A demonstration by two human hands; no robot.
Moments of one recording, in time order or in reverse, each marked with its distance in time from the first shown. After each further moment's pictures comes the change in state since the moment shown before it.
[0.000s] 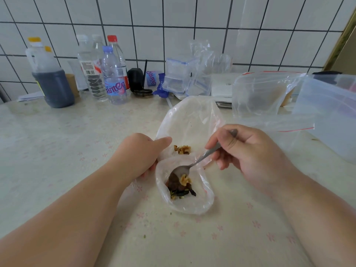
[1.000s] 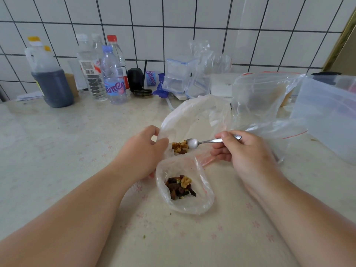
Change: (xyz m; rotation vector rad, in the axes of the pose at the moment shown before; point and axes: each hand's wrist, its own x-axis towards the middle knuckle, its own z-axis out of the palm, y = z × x) left_hand -0.007 0.000 0.001 -0.162 -0.019 0.237; right_hand 0.013 0.032 0.004 -0.130 0.442 0.186
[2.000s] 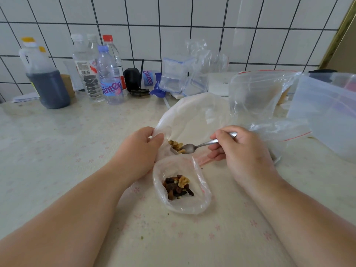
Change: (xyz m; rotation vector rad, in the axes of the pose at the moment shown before) left_hand 0.006 -0.004 0.005 0.046 0.079 -0.010; right_hand -0.002 -0.004 0.004 -0.118 0.006 -0.088
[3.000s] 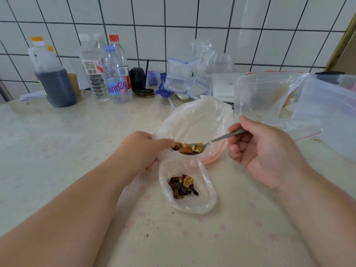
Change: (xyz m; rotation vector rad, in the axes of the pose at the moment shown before) left_hand -0.006 0.006 -0.015 -0.118 -0.103 -0.186; right_hand 0.005 -0.027 -0.023 0.711 -0.102 0.343
